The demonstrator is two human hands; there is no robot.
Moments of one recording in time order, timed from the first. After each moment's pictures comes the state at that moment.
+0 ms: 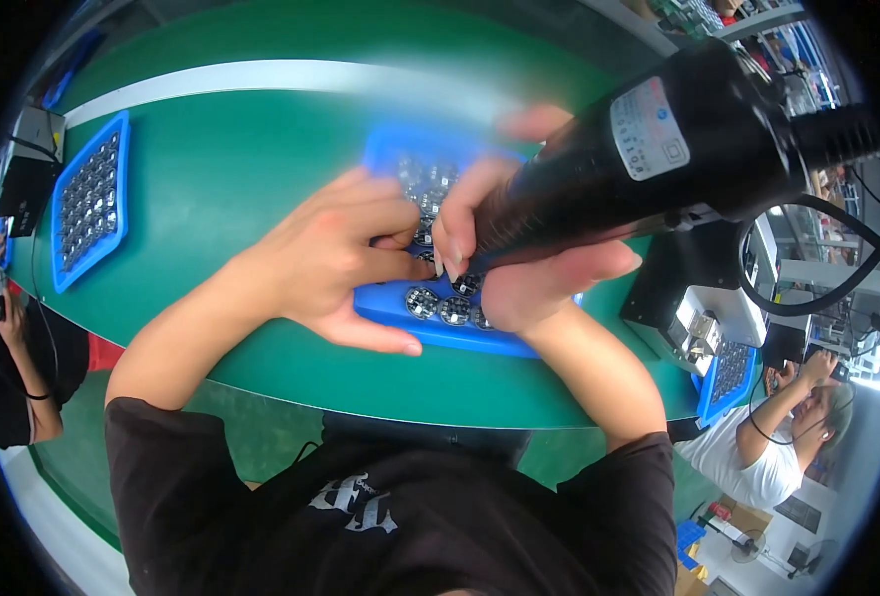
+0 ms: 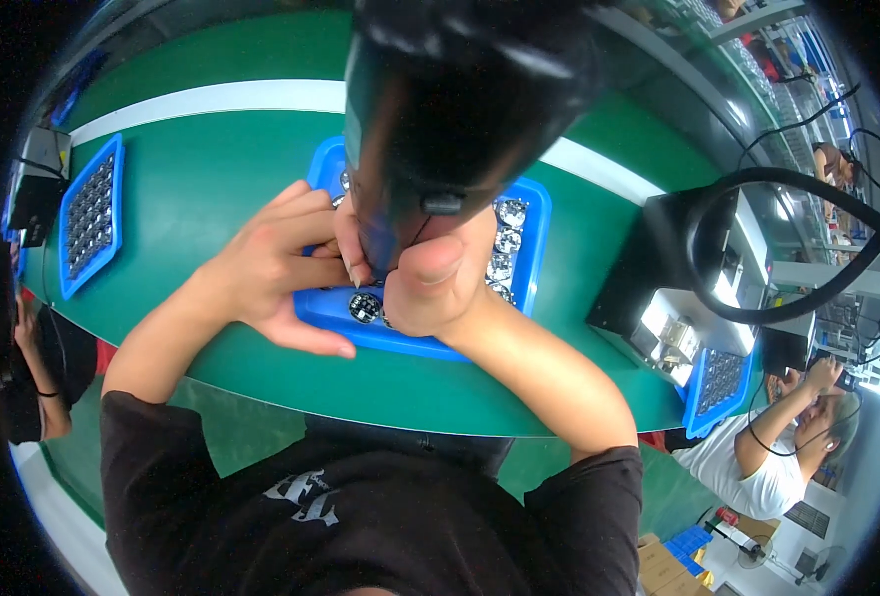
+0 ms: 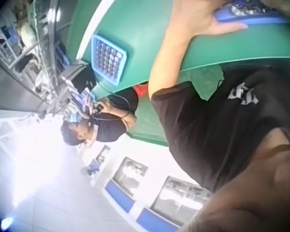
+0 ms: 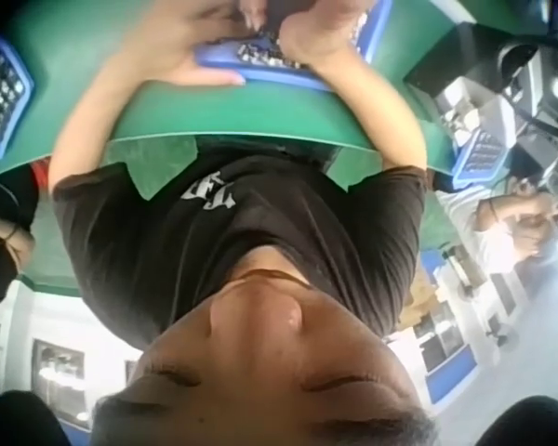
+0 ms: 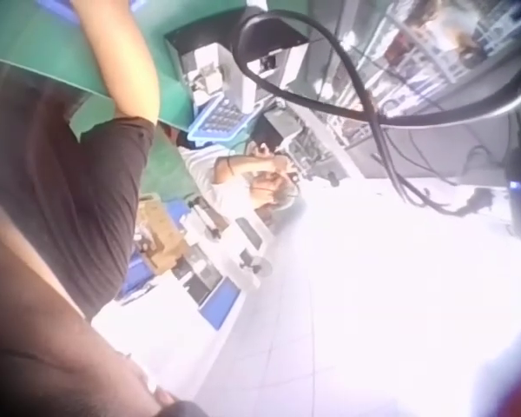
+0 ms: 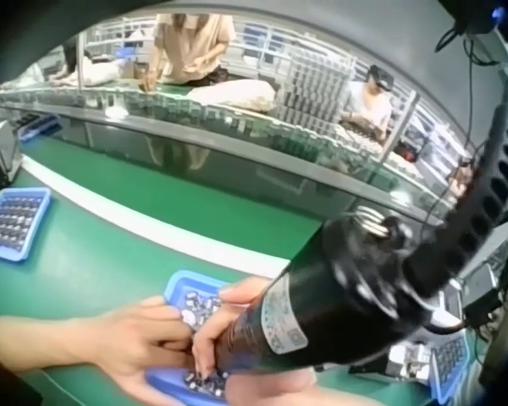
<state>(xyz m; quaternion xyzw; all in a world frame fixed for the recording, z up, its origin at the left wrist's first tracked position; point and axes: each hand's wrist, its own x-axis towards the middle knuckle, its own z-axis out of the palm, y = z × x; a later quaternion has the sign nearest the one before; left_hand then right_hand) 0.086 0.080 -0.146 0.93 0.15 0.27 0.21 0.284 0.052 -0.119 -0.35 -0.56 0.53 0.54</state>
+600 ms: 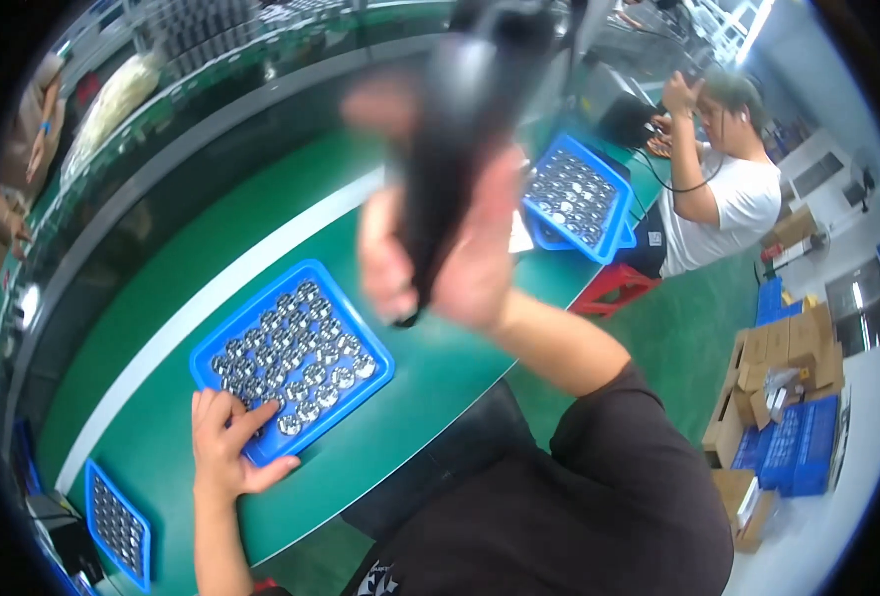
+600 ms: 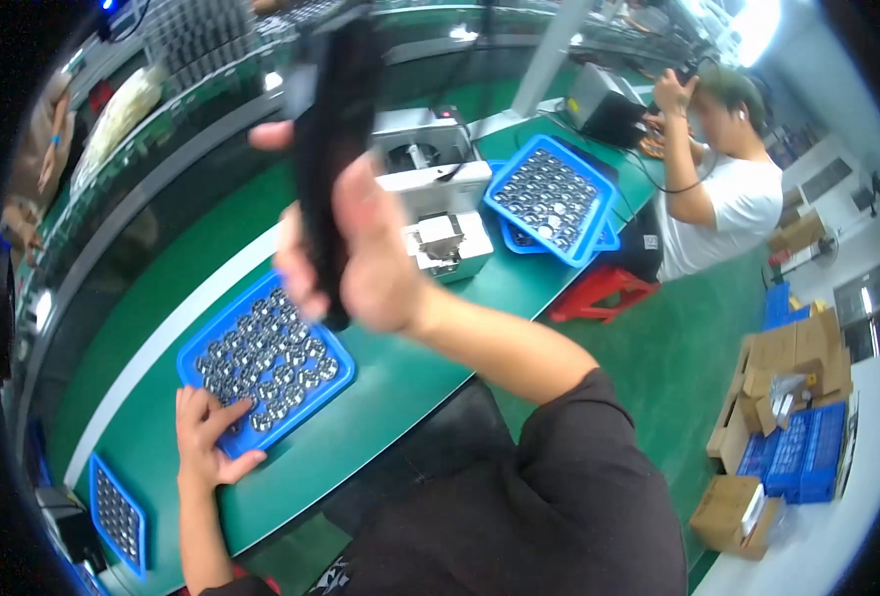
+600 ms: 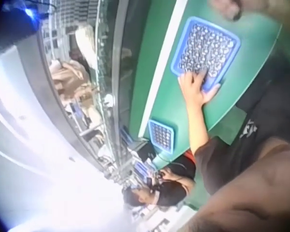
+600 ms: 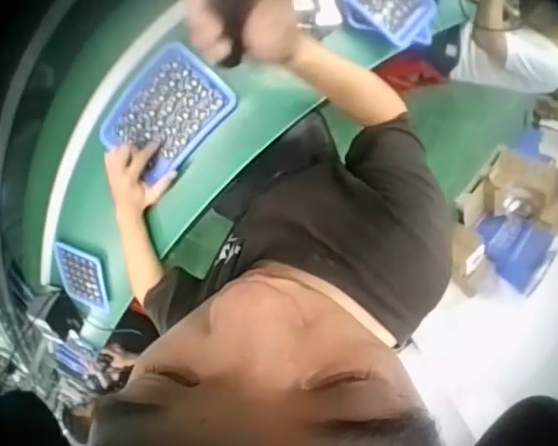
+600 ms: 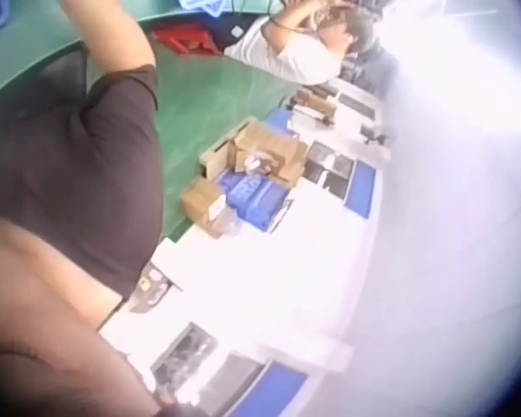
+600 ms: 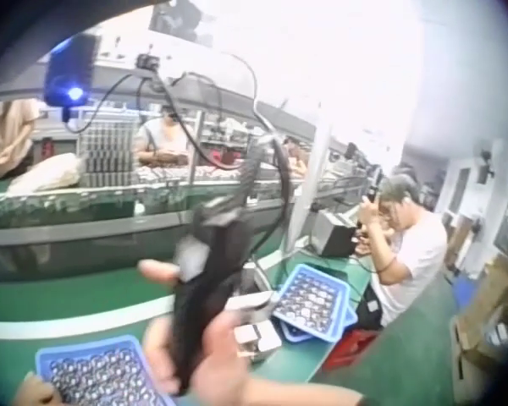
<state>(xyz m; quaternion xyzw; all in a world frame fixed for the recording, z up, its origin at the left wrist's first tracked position) 0.102 0.070 -0.133 0.95 0.14 0.23 0.13 0.409 -0.029 -0.021 -0.35 -0.46 0.40 0.71</state>
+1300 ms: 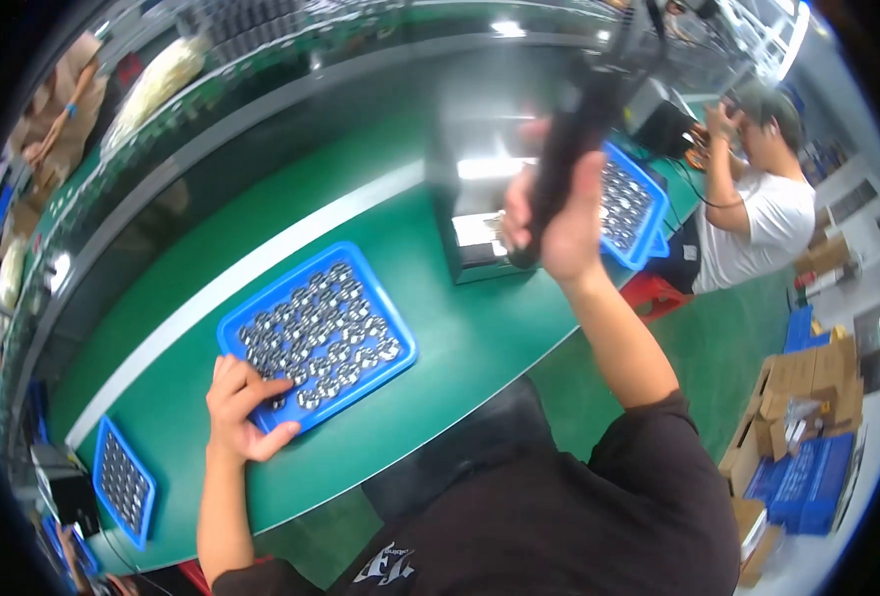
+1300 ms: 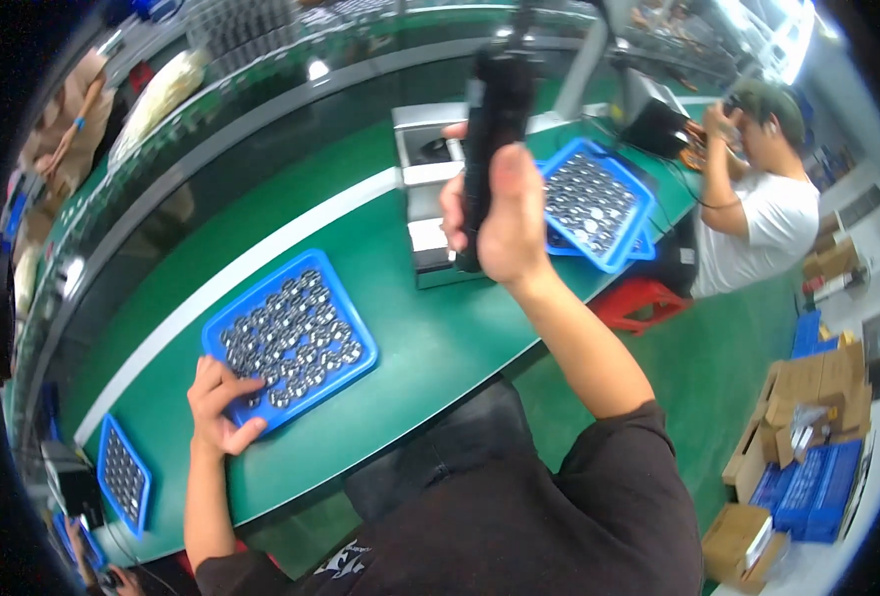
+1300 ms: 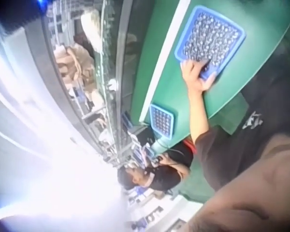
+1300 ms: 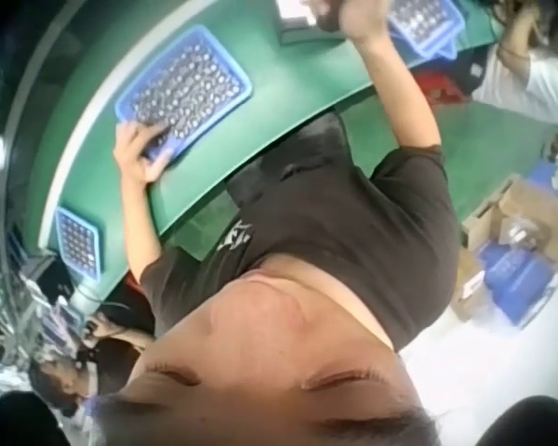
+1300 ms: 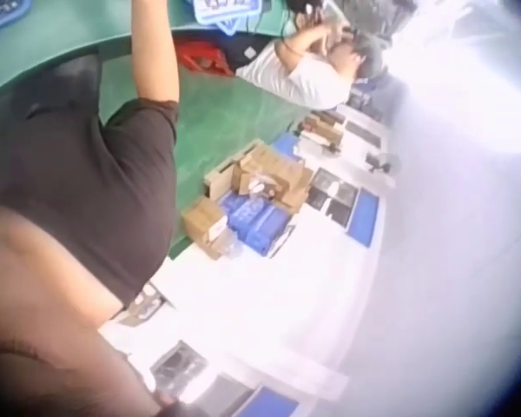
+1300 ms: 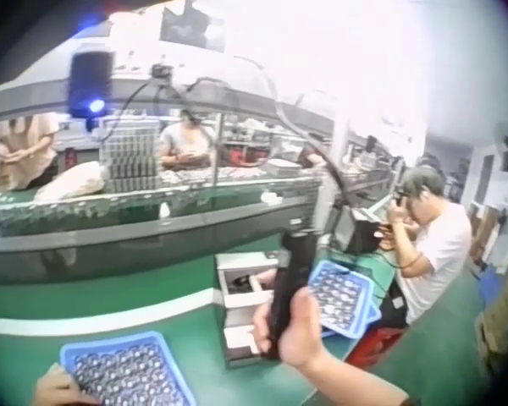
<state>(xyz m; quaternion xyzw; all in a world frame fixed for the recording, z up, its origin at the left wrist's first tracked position) 0.094 0.077 -0.143 0.93 0.11 0.31 0.18 0.484 -0.066 -0.058 -0.47 -0.45 0.27 0.71</state>
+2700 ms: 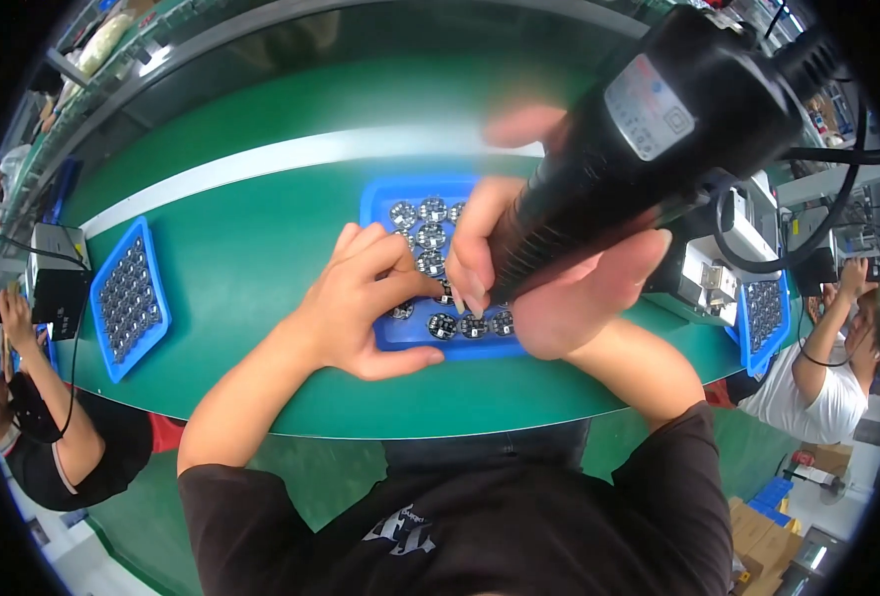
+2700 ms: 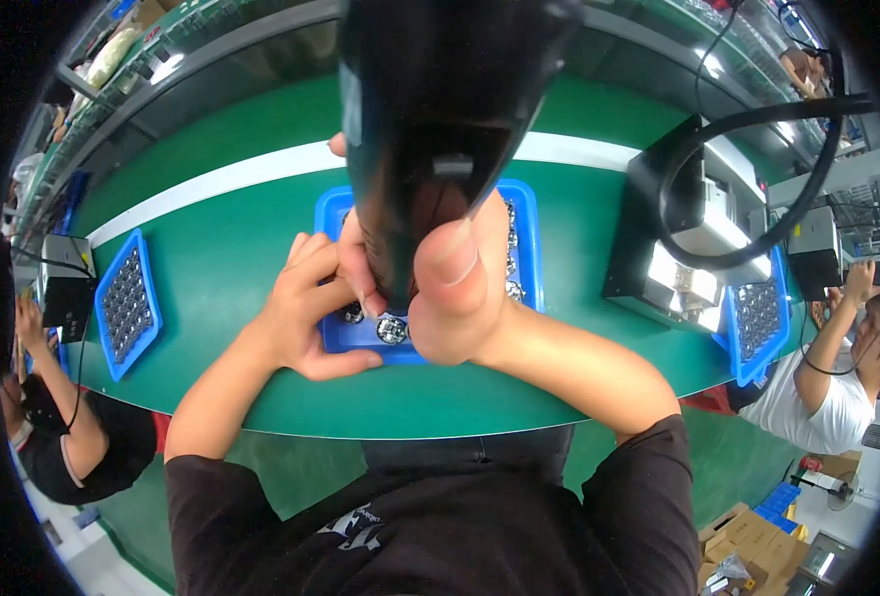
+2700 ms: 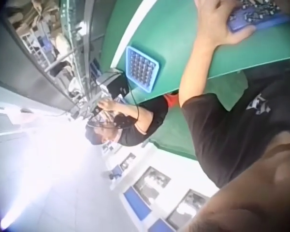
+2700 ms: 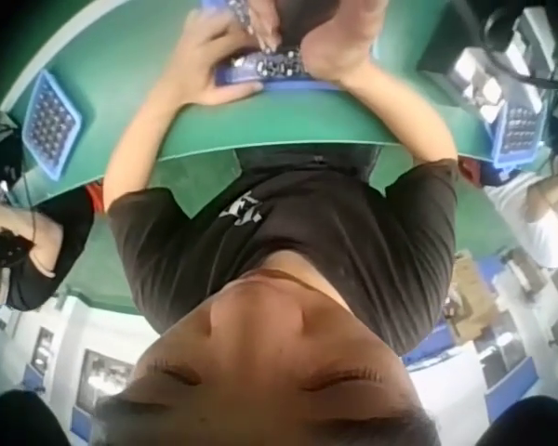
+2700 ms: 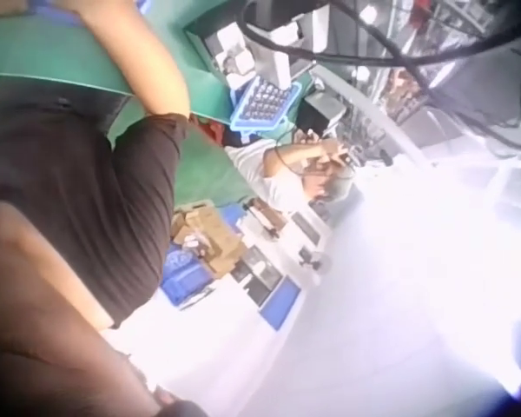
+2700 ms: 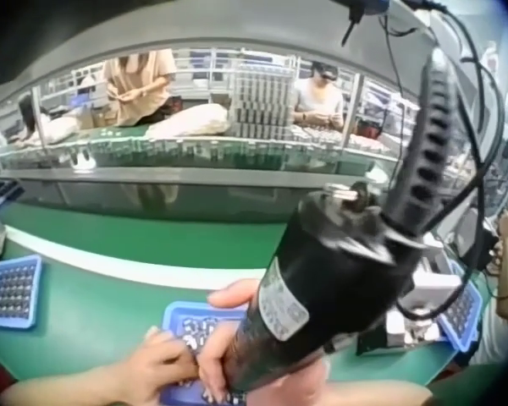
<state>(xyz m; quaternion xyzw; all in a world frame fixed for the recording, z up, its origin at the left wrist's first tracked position) 0.083 0.074 -0.132 0.92 0.17 0.28 0.22 0.287 0.036 -0.074 -0.22 -0.50 0.54 0.64</state>
